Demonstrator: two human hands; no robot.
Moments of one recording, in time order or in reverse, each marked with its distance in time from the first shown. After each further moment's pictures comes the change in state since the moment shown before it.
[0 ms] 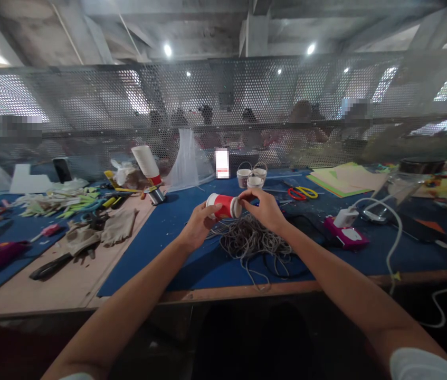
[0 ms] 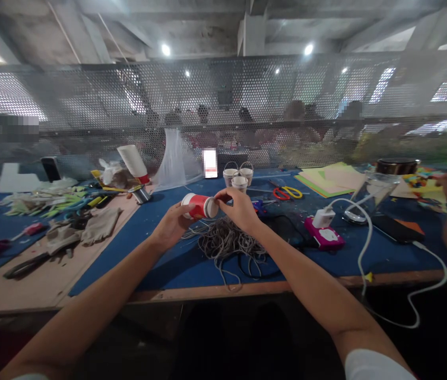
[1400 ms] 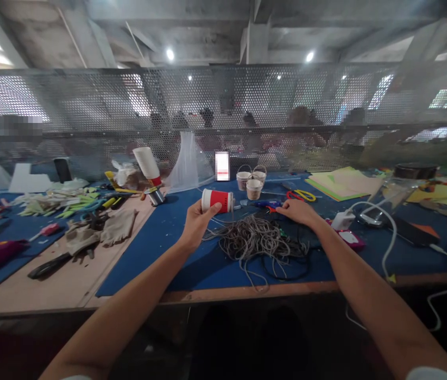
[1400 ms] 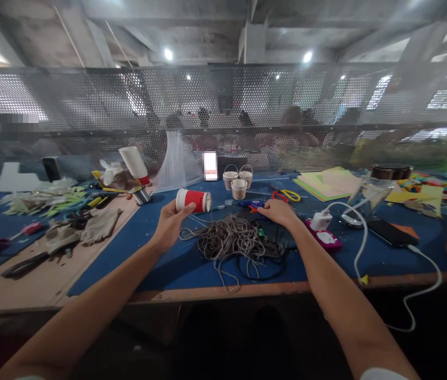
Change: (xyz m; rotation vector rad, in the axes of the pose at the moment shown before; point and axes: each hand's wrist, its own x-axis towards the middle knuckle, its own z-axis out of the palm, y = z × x) left_hand 0.001 -0.004 -0.003 0.325 0.133 0.337; right_hand -0.015 0.086 -0.094 -0.780 -0.412 0.595
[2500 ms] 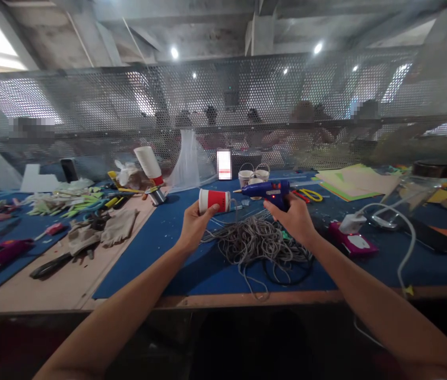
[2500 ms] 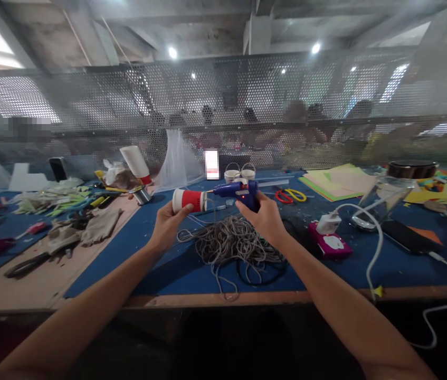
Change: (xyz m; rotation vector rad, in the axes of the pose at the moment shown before) left_hand 0.003 -0.009 -0.002 0.135 0.052 0.031; right_hand -0.063 -0.078 -0.015 0.838 0.421 -0.296
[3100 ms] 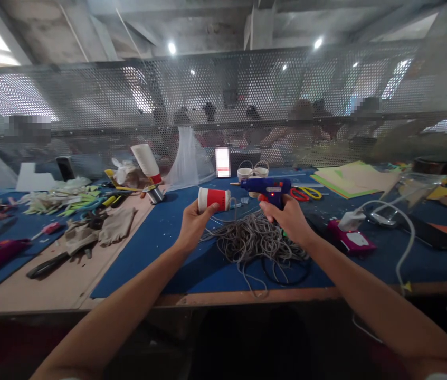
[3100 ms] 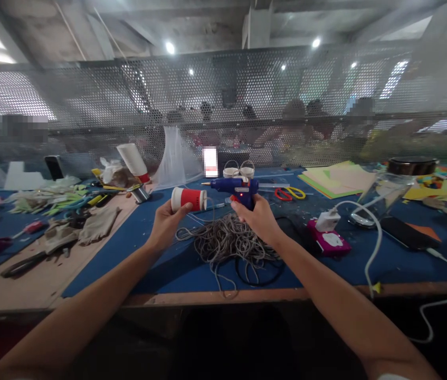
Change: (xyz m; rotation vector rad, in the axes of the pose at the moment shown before) left_hand -0.002 -0.002 0.001 -0.019 0.010 -0.021; right_hand -0.004 -0.005 0.011 0.343 -0.136 0.102
